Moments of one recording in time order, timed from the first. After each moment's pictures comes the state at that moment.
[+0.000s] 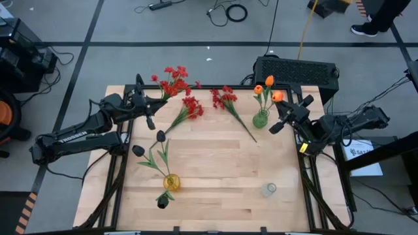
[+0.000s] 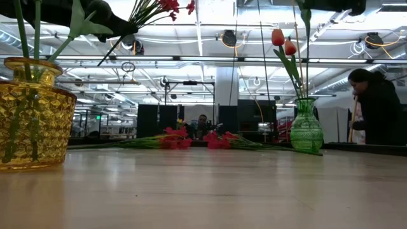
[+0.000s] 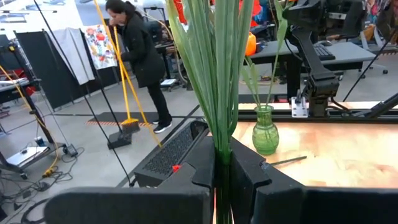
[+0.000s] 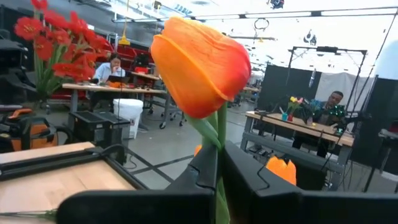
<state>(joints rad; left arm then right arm) 0.48 0.57 0.49 0.09 0.13 0.19 0.31 0.61 0.49 0.51 1.13 -0.47</state>
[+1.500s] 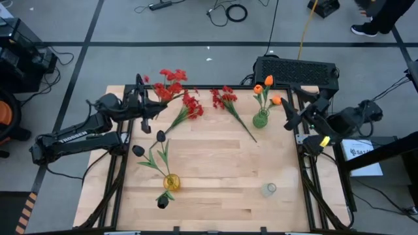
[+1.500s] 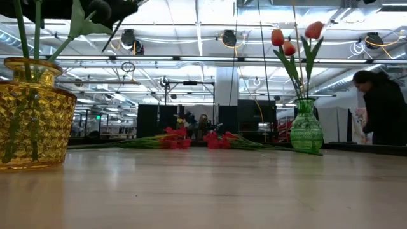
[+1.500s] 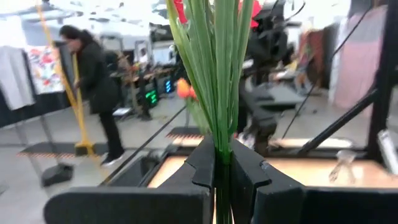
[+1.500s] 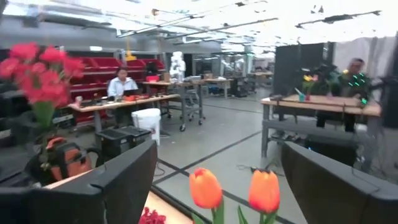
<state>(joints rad) 0.48 0.57 0.49 0.22 0.34 0.05 0.49 0.53 0.67 0.31 1.28 -0.35</state>
